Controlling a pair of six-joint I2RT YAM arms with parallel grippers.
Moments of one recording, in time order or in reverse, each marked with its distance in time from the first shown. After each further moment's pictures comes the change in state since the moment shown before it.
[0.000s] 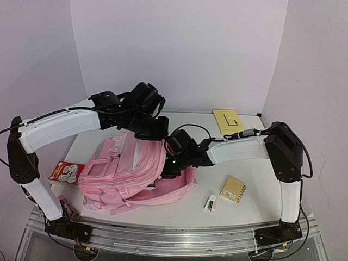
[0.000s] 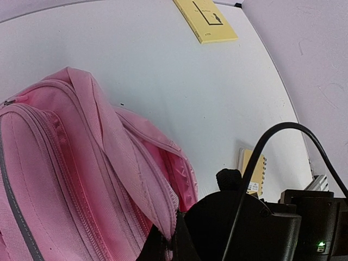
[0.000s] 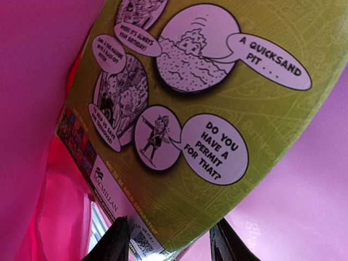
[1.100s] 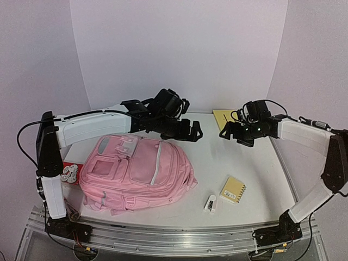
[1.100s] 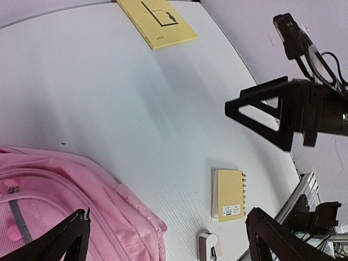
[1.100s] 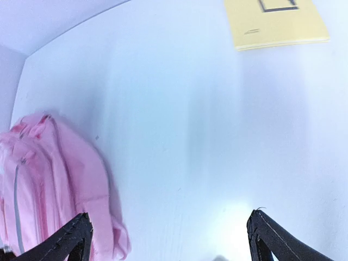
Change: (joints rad) left arm 0.028 0.261 0.119 0.253 0.159 0.098; right arm -0.628 -0.541 -0.304 -0.283 0.262 -0.178
